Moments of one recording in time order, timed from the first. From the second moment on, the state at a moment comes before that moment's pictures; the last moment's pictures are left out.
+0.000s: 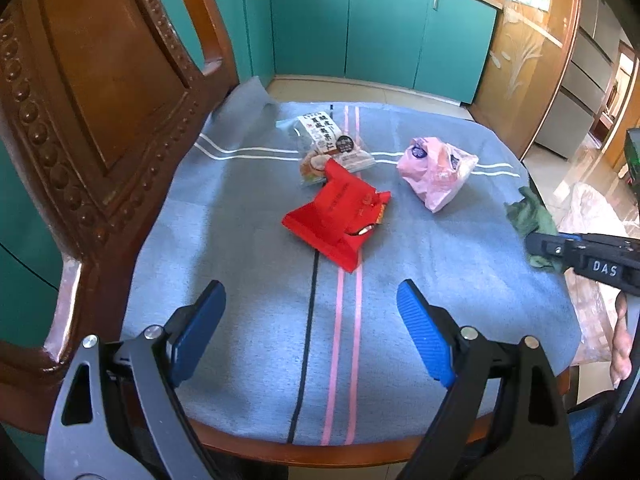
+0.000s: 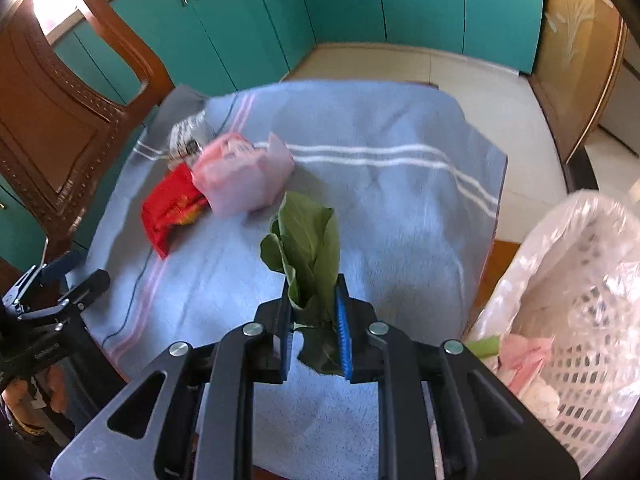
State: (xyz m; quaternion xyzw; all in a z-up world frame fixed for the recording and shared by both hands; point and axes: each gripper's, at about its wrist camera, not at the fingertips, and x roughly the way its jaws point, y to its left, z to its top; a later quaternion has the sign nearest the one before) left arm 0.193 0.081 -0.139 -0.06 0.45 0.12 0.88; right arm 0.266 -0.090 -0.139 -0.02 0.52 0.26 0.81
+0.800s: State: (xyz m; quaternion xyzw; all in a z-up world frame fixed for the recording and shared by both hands) left arm 0.194 0.076 -0.150 -0.06 0.46 0.11 0.88; right arm 0.256 -0.046 -0.166 -0.10 0.52 0.25 0.81
